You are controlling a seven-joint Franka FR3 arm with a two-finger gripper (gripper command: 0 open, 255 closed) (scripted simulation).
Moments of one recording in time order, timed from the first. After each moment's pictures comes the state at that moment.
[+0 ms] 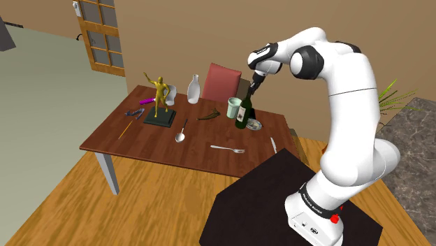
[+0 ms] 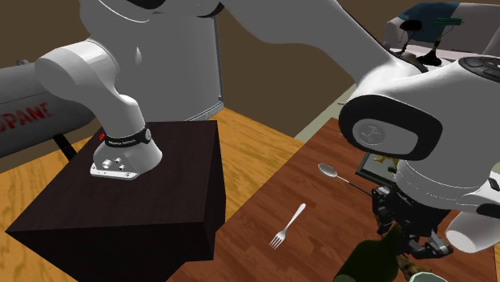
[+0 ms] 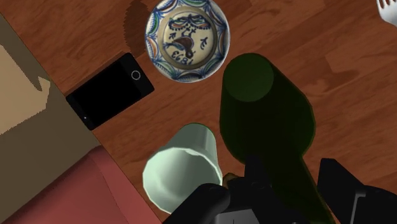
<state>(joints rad) -0.29 0.77 -0.30 -1.45 0.33 2.28 -0.93</state>
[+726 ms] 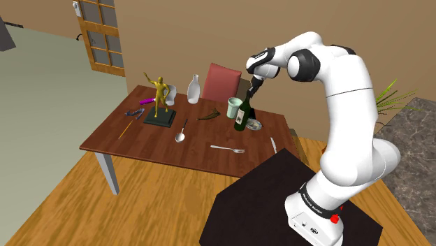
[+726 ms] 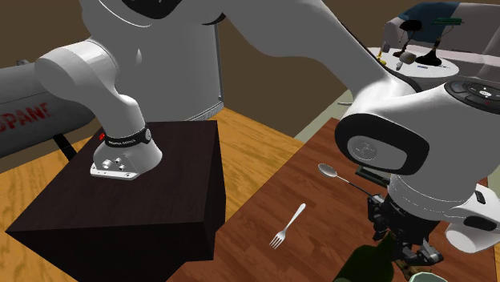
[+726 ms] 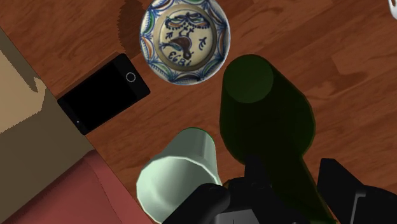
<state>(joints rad) -0.29 0.82 -0.29 -1.44 0.34 2.32 -0.93</state>
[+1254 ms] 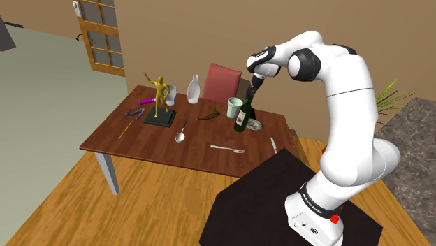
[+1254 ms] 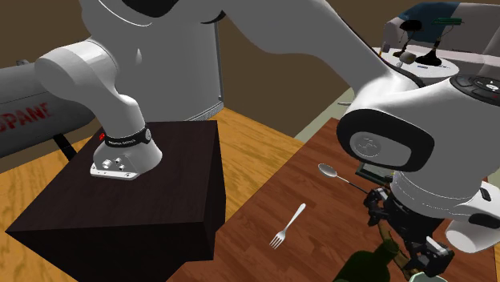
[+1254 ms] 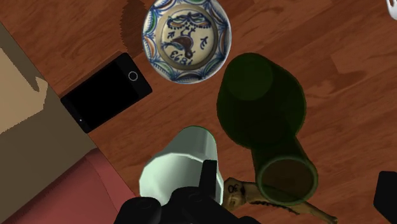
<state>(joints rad) -0.29 0.81 -0.29 -1.44 0.34 2.30 -0.93</state>
